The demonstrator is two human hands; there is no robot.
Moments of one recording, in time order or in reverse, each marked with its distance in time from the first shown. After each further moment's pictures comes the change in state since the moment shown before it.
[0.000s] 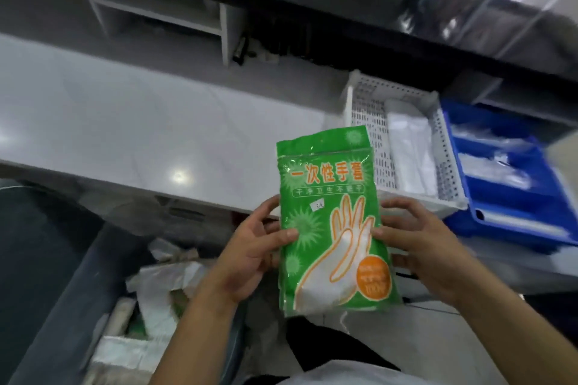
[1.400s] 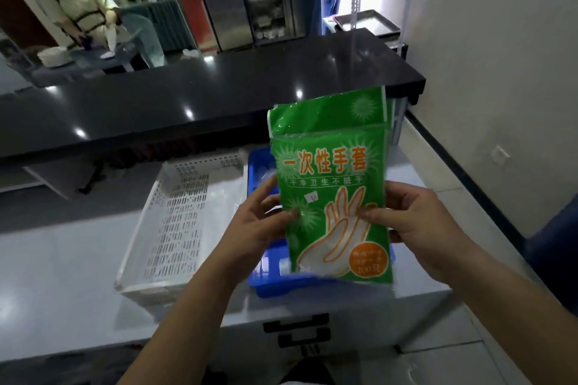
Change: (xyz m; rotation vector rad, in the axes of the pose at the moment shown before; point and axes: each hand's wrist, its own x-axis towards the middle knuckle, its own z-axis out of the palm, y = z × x) left_hand 0.241 -0.150 0.401 0.577 -0.228 0.165; right_hand -0.022 -0.043 -0.455 0.175 0.100 -0.468
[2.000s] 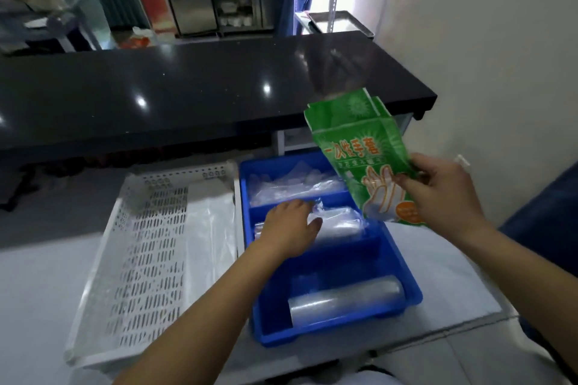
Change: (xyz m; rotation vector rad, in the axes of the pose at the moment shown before) left_hand 0.130 -0.057 -0.038 1.380 -0.164 -0.051; right_hand 0.106 -0.005 -0.006 -0.869 0.422 -0.297
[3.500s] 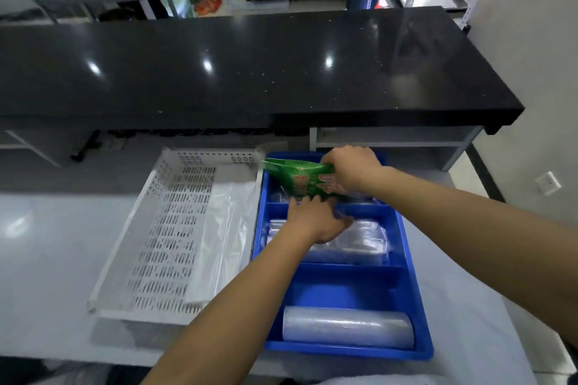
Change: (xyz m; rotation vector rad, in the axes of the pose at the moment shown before) left_hand 0.068 0.002 0.018 0.108 -0.199 -0.280; right_hand 0.140 -0.004 0.157 -0.671 -0.687 -0.468
